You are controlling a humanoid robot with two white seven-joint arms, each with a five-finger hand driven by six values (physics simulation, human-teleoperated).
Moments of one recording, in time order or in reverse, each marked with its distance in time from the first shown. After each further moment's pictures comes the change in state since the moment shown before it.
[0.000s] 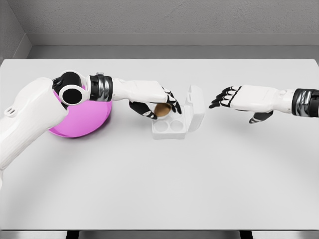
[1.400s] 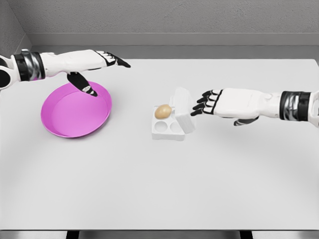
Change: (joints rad) left arm -0.012 0.261 0.122 0.041 0.127 0.000 0.011; right arm -0.005 0.004 0.025 -0.187 -0.001 0.000 0.000
